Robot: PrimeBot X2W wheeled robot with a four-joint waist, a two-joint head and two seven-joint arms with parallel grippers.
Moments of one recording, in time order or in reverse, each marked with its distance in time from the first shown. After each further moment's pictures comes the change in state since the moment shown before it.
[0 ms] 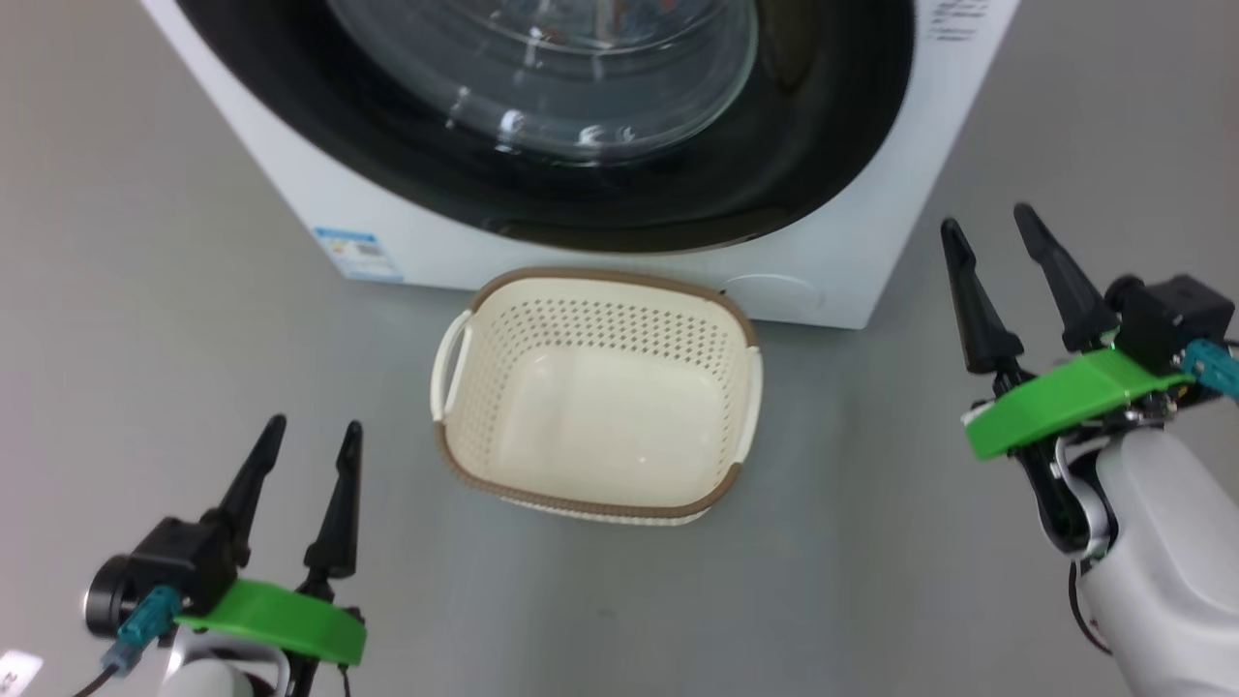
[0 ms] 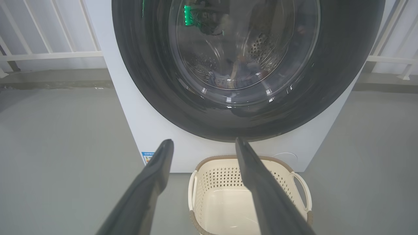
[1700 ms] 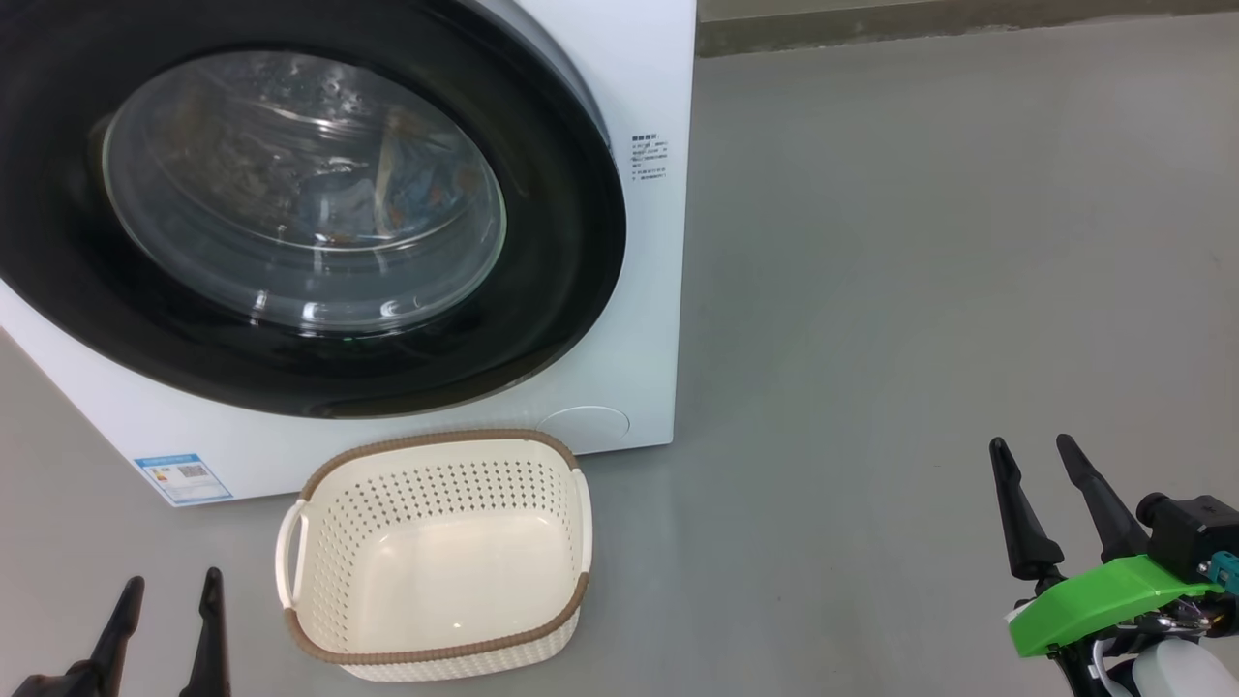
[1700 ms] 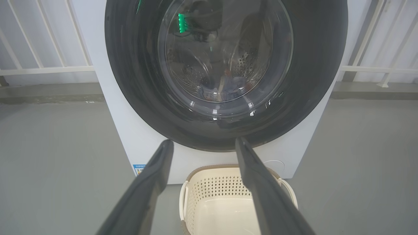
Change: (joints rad) left arm 0.230 0.034 0.227 -0.001 0.017 0.000 0.000; right arm 0.380 0.020 -0.131 -0.065 -0.003 -0.002 0.000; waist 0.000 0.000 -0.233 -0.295
